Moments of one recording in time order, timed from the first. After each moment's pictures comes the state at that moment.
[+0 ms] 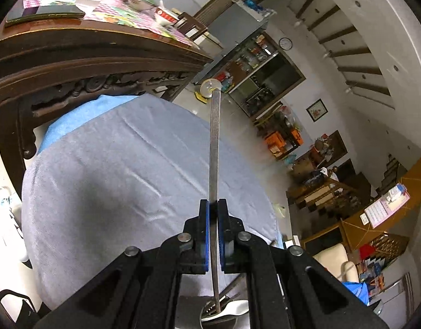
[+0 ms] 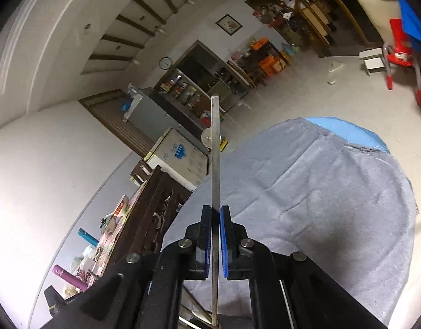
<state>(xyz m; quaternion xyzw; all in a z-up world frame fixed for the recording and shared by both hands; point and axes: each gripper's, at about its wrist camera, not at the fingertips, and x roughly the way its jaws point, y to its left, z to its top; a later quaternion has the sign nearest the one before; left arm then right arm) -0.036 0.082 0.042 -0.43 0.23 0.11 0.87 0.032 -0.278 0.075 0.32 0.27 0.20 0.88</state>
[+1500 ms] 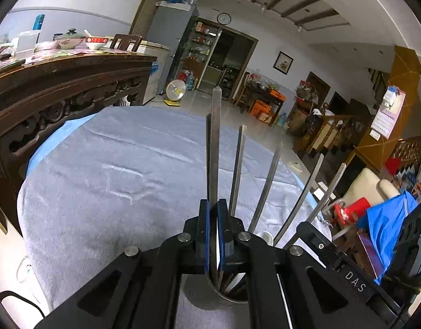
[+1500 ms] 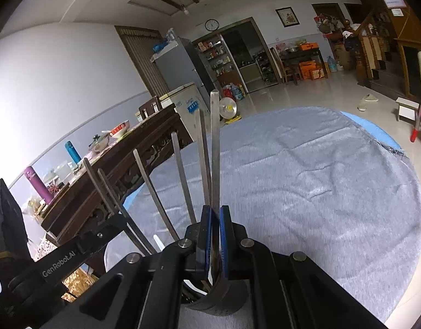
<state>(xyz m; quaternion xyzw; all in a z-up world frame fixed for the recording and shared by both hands) -0.042 -0.036 0.004 -0.21 0.26 0.07 0.94 -0.021 -0.177 0.015 0.12 0.30 0.26 0.91</state>
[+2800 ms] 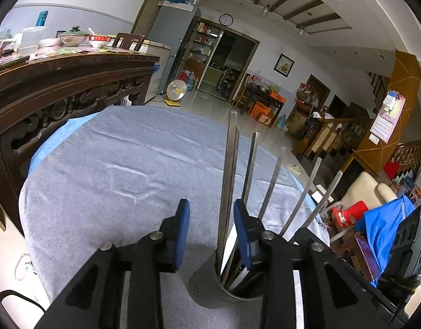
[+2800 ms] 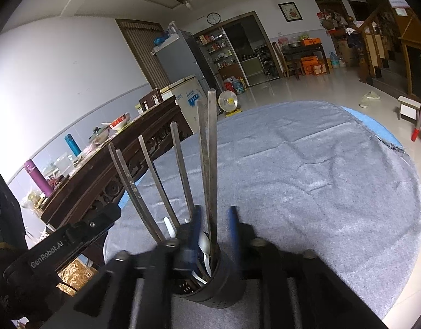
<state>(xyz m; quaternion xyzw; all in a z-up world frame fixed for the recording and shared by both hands) -0.055 -0.029 0.017 -0.23 0.25 0.07 0.94 -0.023 -0.178 0.013 0.12 0.31 0.27 0.90</state>
